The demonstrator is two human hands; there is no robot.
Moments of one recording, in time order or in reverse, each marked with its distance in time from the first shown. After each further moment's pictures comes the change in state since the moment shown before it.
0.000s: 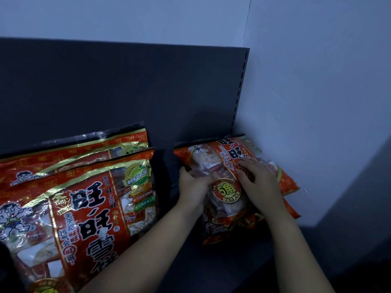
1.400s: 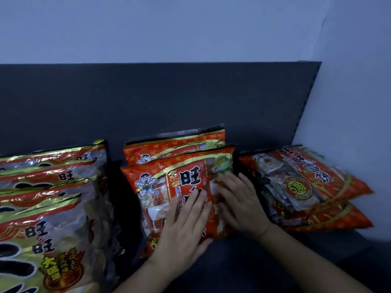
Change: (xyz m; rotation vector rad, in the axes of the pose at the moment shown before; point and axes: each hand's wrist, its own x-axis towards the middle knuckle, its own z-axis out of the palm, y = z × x) left_hand -0.104 0.017 -0.233 2.028 0.046 1.155; right_hand -0.067 -0.119 0.120 -0.067 0.172 -0.973
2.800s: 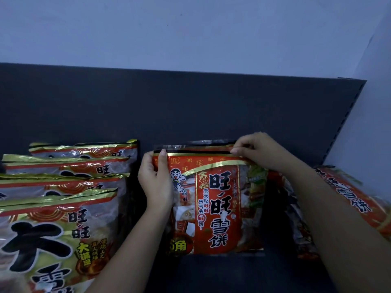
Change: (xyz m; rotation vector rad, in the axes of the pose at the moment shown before) left_hand 0.062 -0.092 -0.035 -1.144 0.840 -1.137; right_hand 0.167 0.039 -0.051 0.471 -0.614 0.440
